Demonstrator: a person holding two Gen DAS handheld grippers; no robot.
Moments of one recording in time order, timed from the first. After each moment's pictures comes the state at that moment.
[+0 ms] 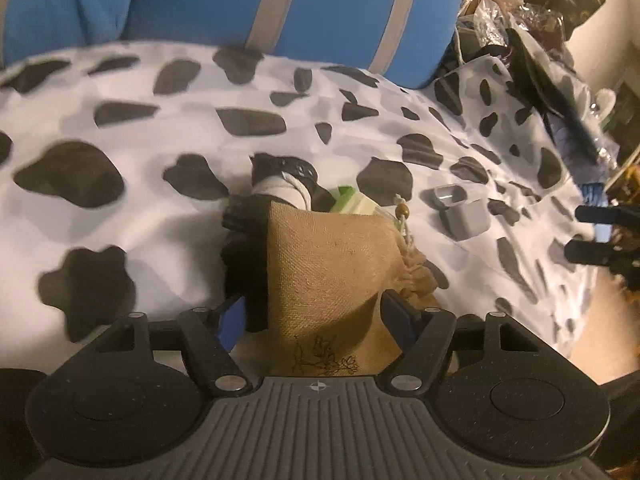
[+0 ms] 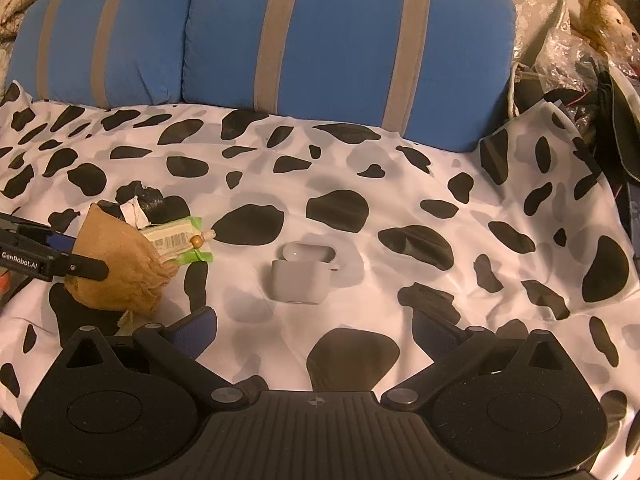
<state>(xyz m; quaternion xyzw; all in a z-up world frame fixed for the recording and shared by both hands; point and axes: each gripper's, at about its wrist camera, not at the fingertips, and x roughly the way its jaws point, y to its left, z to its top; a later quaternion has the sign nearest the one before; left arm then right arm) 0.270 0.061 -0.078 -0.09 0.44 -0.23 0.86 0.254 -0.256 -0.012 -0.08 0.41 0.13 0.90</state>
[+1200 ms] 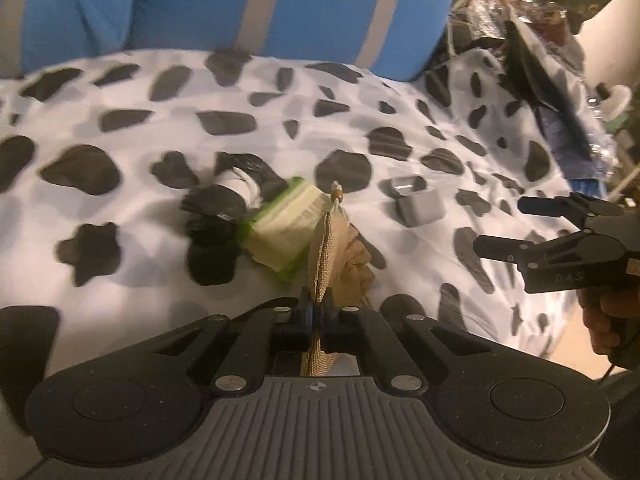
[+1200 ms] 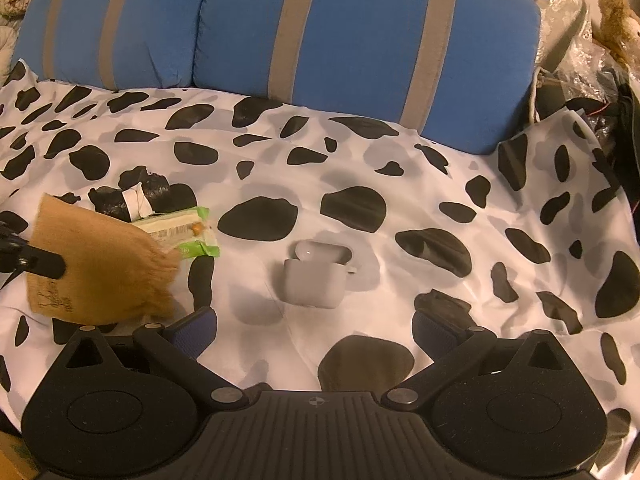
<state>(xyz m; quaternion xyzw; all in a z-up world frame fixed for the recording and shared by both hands) 0.225 0.021 -0.020 -0.07 0.47 -0.18 0.86 0.266 -0.239 -0.025 -0.10 0.42 0.14 0.89</state>
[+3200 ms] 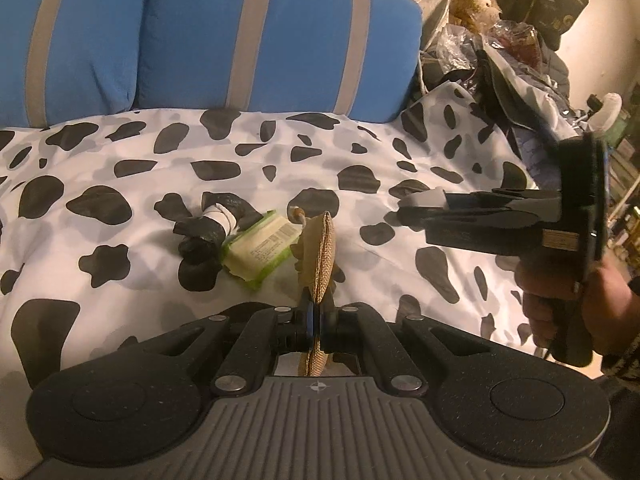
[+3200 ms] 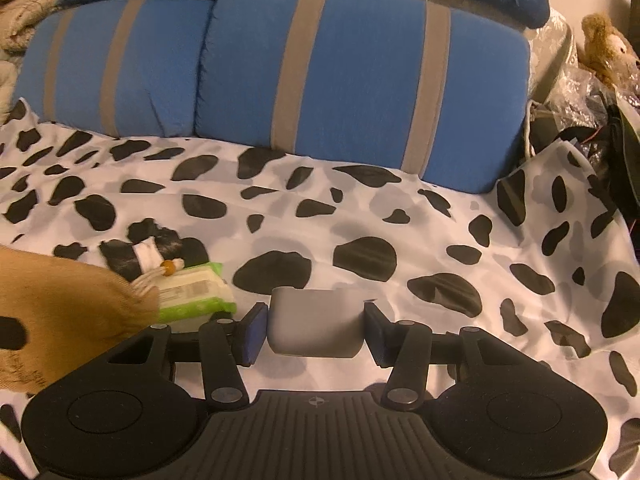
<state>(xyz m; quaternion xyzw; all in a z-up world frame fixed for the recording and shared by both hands) 0.161 -0.007 0.019 -0.06 0.40 -0.17 0.90 0.256 -0.221 -0.012 -0.08 0.35 0.14 0.92</state>
